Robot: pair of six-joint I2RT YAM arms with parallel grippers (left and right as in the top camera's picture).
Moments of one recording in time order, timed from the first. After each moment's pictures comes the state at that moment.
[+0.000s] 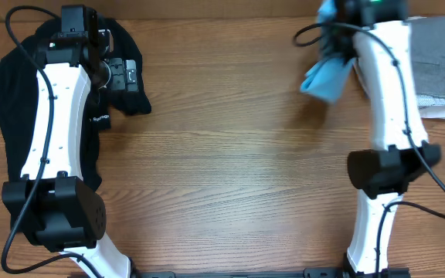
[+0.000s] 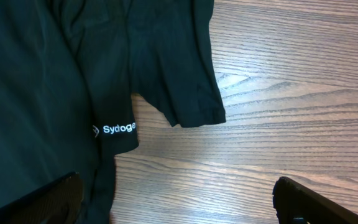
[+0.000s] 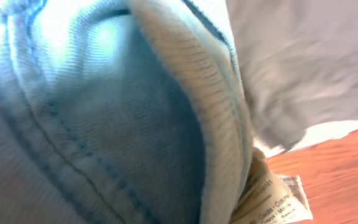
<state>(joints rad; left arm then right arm) 0.06 1.88 1.81 -1.12 -0.03 -0.07 0.12 2.24 2.66 -1.59 0.30 0.23</state>
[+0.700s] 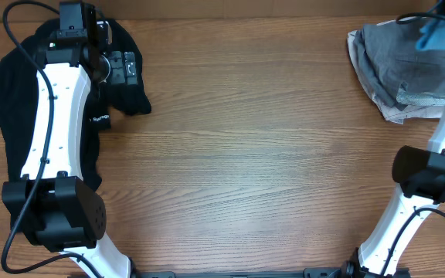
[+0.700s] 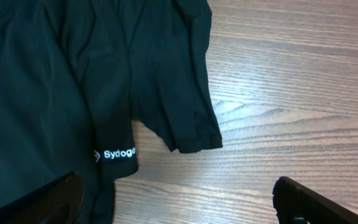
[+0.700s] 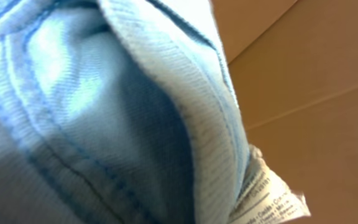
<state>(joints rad) 0.06 1.88 1.81 -1.04 -0.03 -0.07 -0.27 2.24 2.73 -1.14 0.30 -0.33</state>
